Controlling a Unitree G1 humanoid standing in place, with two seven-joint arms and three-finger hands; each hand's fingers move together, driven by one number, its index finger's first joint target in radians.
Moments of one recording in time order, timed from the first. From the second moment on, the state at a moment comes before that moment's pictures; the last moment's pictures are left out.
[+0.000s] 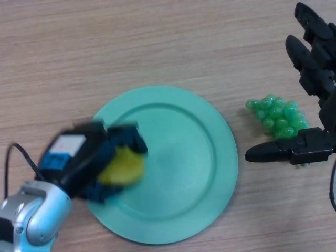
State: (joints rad) left arm 0.00 0.24 -0.07 -0.41 0.82 -0.01 -0.55; right arm -0.12 -0.26 -0.08 -0.69 0.13 0.47 0.16
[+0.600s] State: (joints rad) left arm -0.03 0.26 -0.09 -0.32 0.89 -0.06 -0.46; right arm -0.11 -0.27 -0.08 -0.71 0.13 0.49 0.16
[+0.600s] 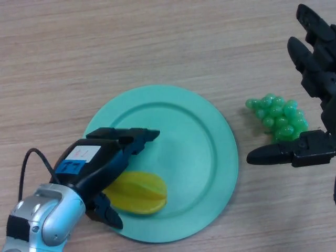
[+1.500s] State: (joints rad) left arm -0.05 0.28 0.21 -0.46 -0.19 0.19 -0.07; right arm -0.13 -0.26 -0.07 -0.69 0.12 0.49 0.17
